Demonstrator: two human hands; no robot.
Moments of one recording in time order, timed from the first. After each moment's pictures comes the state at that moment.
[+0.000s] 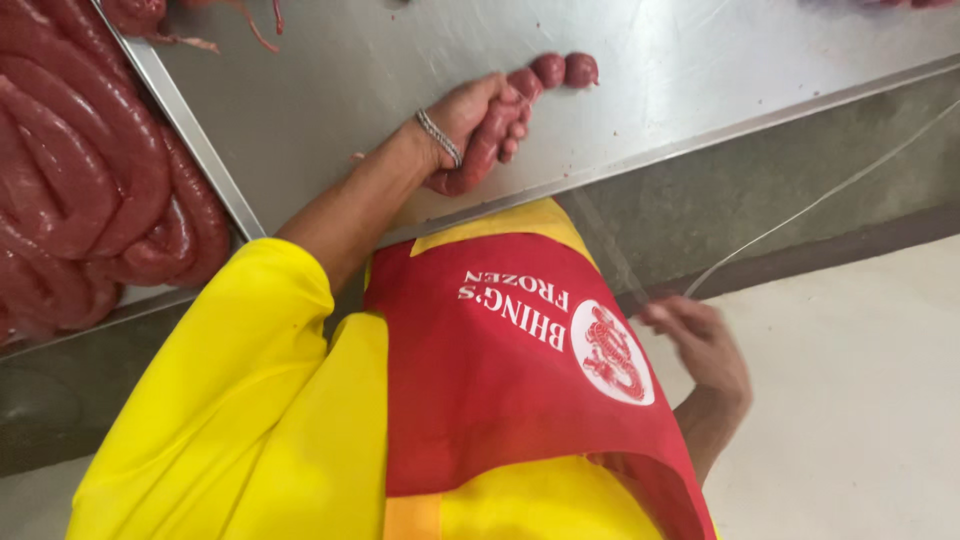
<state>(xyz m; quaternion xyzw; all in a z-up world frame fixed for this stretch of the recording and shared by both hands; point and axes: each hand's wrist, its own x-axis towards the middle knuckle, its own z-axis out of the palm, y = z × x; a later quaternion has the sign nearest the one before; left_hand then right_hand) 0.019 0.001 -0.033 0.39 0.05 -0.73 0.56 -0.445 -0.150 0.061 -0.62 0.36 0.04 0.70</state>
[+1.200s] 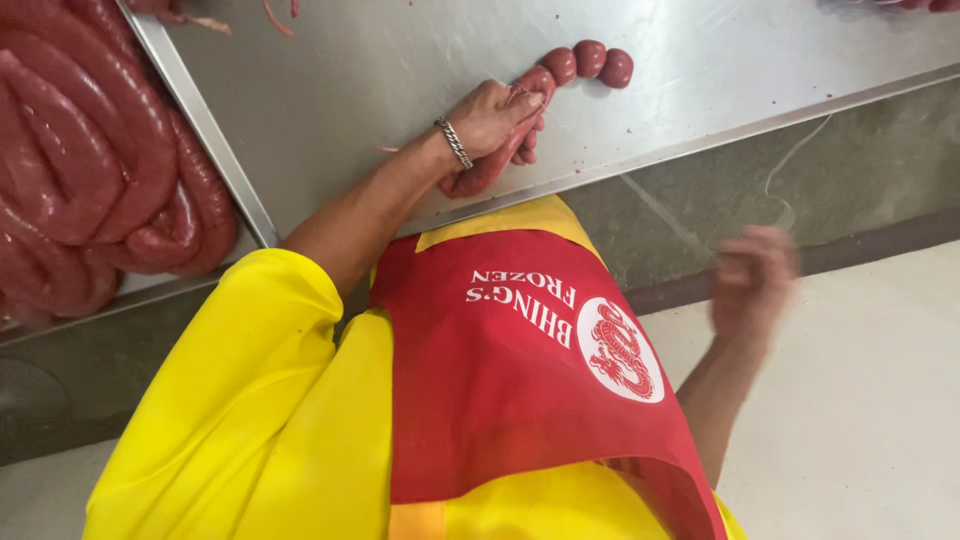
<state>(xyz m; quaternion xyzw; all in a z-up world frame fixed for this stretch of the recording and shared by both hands) 0.005 0.006 -0.007 0.55 -0.17 -0.62 0.53 -0.407 -0.190 0.047 -0.49 0.36 -0.24 0.76</state>
